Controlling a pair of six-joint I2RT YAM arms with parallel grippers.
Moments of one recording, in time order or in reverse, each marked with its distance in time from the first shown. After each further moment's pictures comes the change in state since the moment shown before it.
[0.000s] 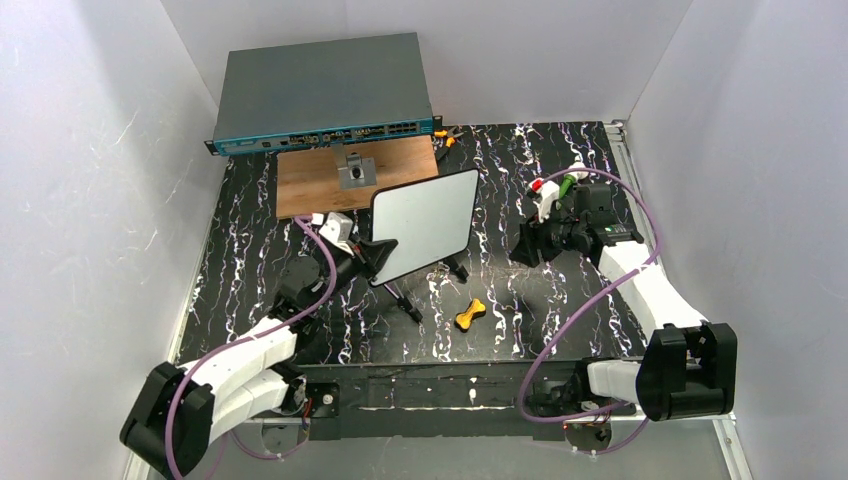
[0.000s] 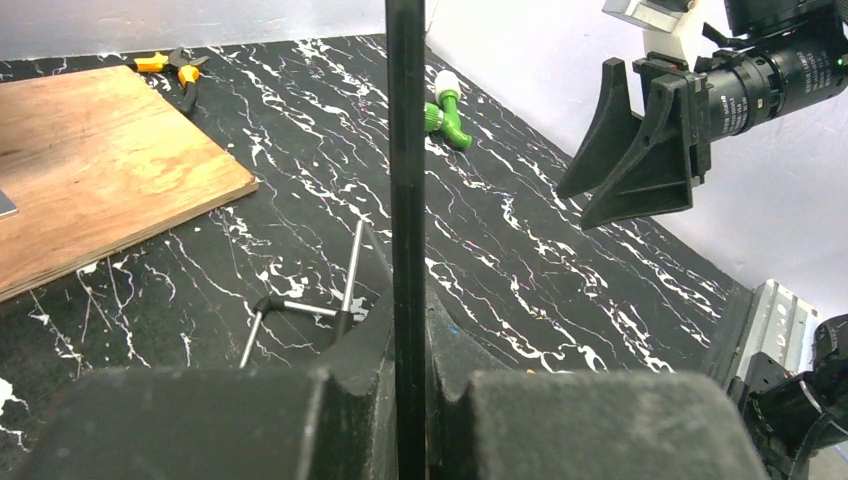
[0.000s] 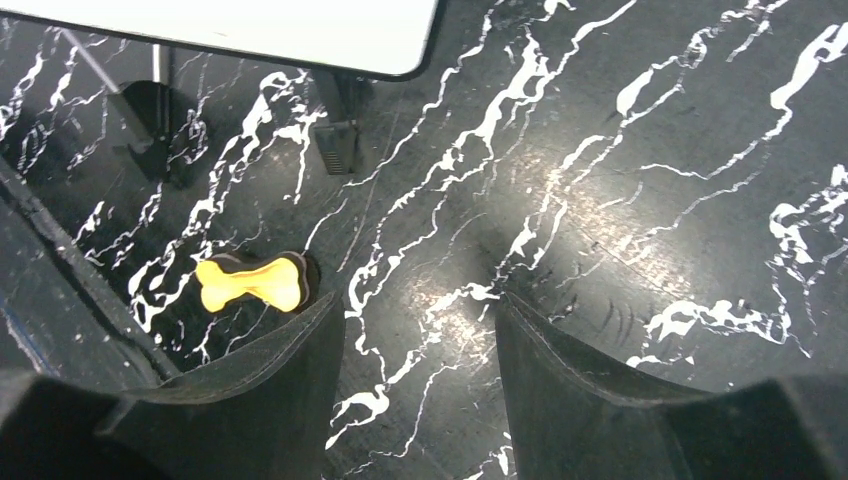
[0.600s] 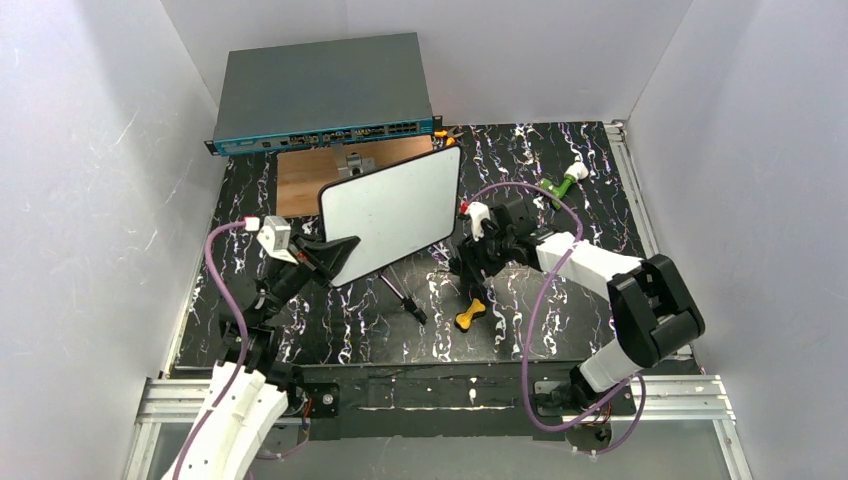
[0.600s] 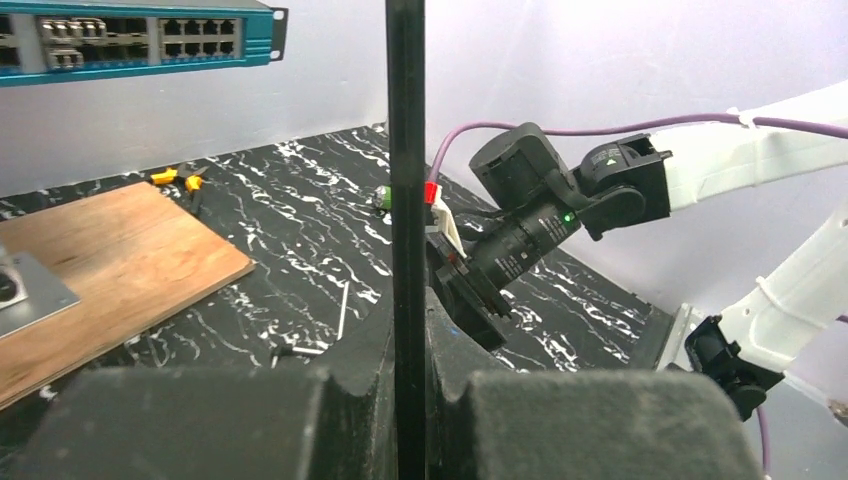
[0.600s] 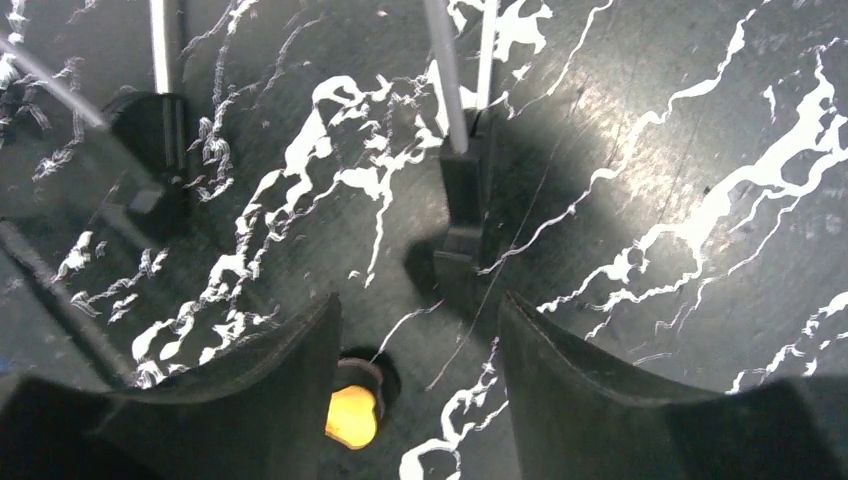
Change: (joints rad) left arm 0.330 -0.498 0.148 -0.451 0.338 -0.107; right arm 0.410 0.319 0.013 0.224 0.228 0.208
